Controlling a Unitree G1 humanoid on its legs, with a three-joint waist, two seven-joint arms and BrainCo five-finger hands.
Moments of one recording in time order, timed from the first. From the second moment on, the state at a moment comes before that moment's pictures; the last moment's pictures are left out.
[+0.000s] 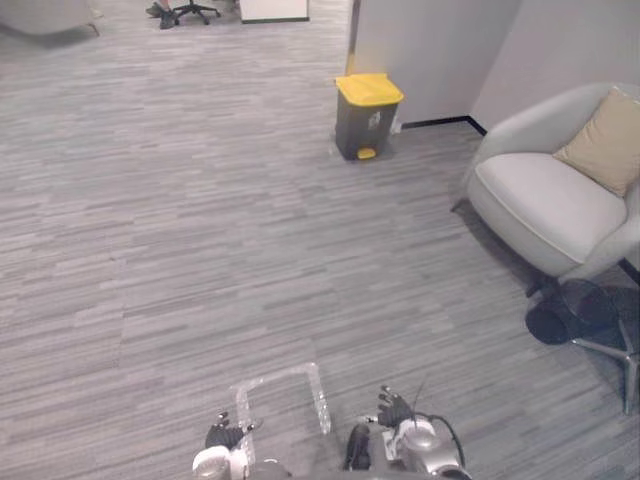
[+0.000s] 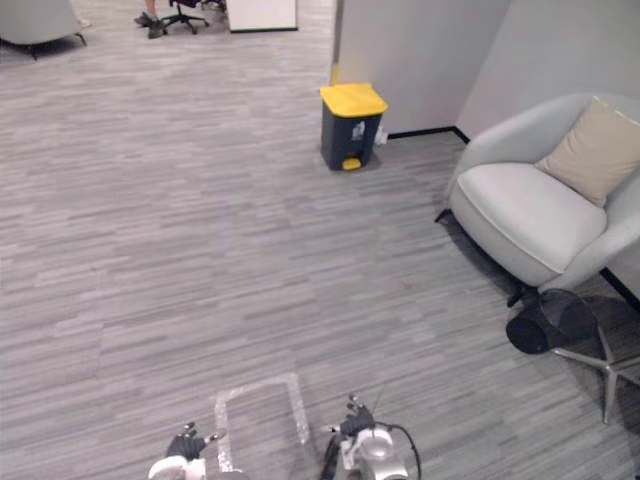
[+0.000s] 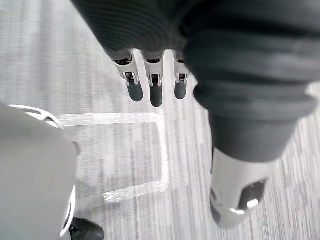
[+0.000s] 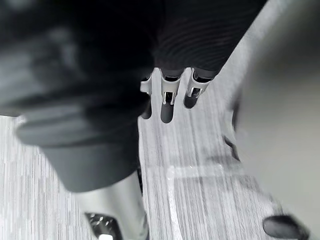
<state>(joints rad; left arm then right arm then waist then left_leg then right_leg) 0.08 0.02 0.16 0.93 -0.03 -0.03 0.13 -0.04 -0.02 0.01 0.99 -0.08 -0.02 -0.06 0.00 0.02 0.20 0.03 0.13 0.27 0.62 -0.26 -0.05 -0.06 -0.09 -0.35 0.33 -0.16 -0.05</state>
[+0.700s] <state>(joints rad) 0.09 0.06 0.16 0.98 -0.02 -0.04 0.13 0.00 0.01 -0.02 1.00 -0.08 -0.02 -0.06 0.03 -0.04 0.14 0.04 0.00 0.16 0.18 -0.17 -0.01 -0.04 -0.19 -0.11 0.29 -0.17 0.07</state>
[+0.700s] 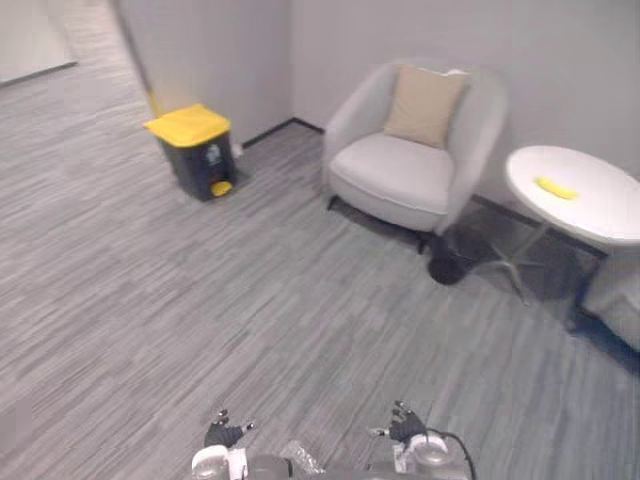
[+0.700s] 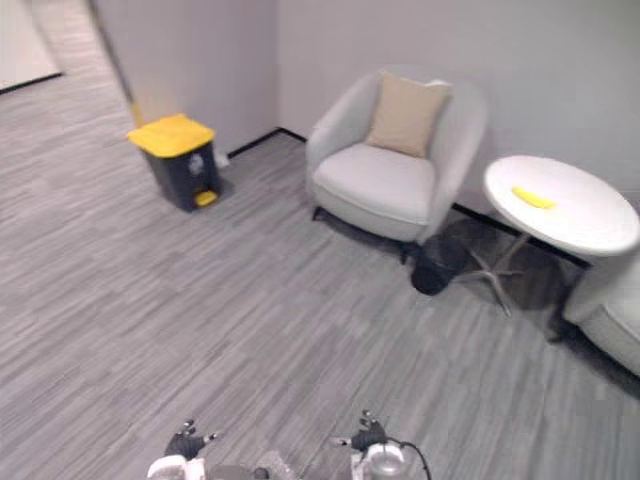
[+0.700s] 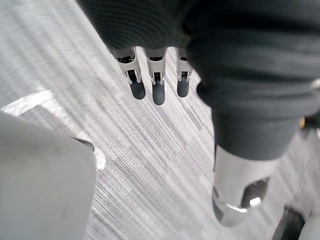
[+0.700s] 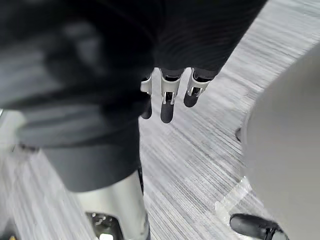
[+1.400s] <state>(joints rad) 0.07 0.03 0.12 0.95 -0.02 -0.04 0.11 -0.02 -0.08 -0.04 1.04 -0.07 -0.02 -0.08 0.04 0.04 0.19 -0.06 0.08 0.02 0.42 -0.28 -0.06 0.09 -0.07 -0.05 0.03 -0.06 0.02</state>
